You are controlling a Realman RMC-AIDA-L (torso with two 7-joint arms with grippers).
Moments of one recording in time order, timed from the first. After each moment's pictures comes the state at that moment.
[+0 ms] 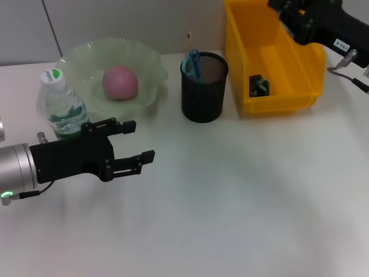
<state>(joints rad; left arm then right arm) -0.51 -2.06 0.96 0.57 1.73 1.41 -1.14 0.46 2.08 -0.89 -0.68 -1.22 -1.27 1.12</state>
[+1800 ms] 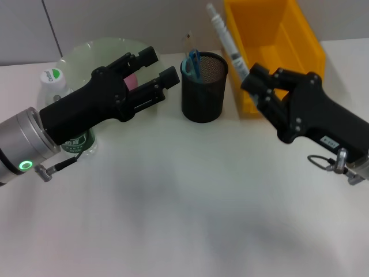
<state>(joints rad) -0.62 -2.08 0.98 0.29 1.27 1.60 -1.13 0.45 2.08 -0.90 -0.24 -1.22 -1.79 0.73</state>
